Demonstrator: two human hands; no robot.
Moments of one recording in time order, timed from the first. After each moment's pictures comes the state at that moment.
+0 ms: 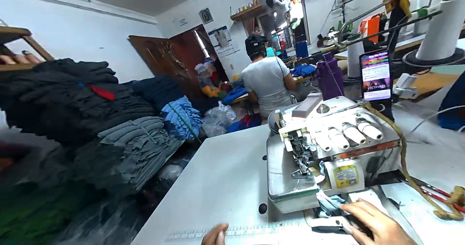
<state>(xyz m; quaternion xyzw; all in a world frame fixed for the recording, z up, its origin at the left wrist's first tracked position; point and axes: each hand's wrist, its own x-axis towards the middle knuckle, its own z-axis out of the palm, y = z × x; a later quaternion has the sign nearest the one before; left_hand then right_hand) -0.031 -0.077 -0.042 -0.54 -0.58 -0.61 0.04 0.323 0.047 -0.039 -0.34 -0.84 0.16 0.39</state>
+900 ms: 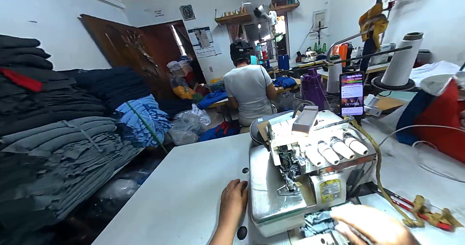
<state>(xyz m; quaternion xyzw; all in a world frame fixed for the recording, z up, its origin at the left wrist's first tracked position) -0.014 0.107 -0.011 -0.61 -0.75 -0.24 -0.10 0.322 0.027 0.049 -0.35 -0.85 0.03 0.39</state>
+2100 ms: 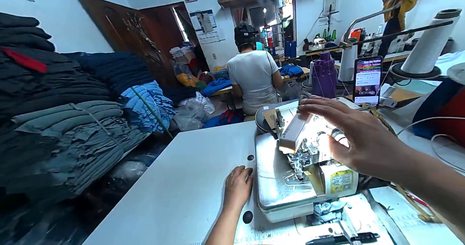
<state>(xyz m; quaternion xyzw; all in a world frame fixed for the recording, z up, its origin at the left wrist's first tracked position) -0.020 0.107 -0.013 -0.61 -0.75 -0.23 -0.12 0.271 0.112 0.162 -0.24 -0.88 -0.06 0.41</state>
